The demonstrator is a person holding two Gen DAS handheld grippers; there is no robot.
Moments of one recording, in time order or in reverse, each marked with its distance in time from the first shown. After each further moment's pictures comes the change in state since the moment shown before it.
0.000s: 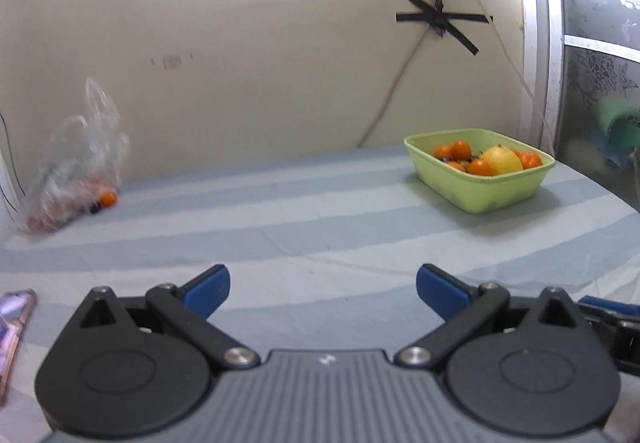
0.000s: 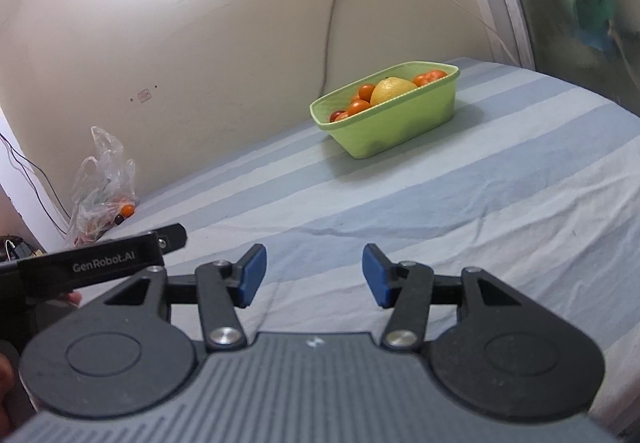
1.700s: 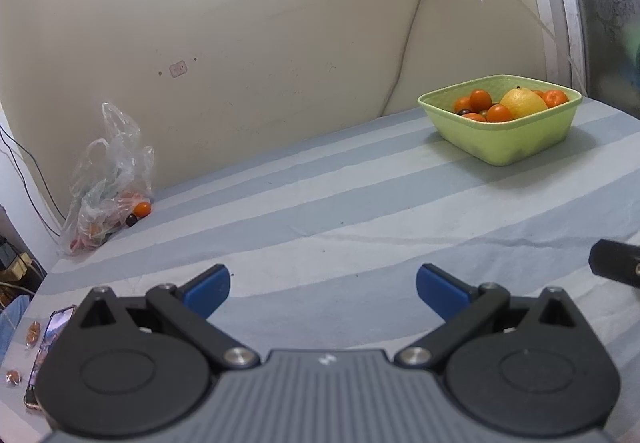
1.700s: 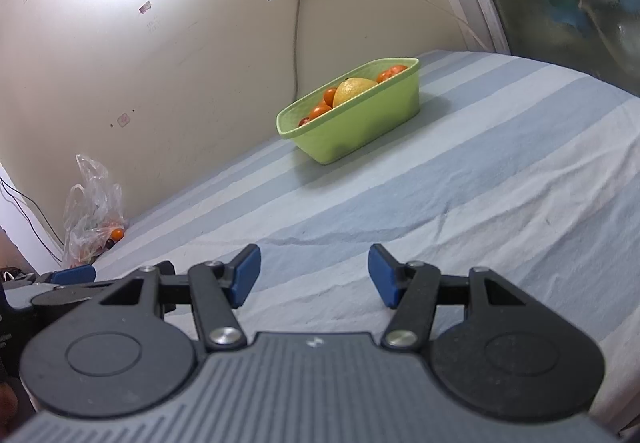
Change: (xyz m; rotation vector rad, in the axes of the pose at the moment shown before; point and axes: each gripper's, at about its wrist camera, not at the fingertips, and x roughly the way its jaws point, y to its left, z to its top) left arm 0.024 -0.026 -0.004 0.157 0.083 0.143; right arm 0.000 -0.031 0.003 0.090 -0.017 -0.005
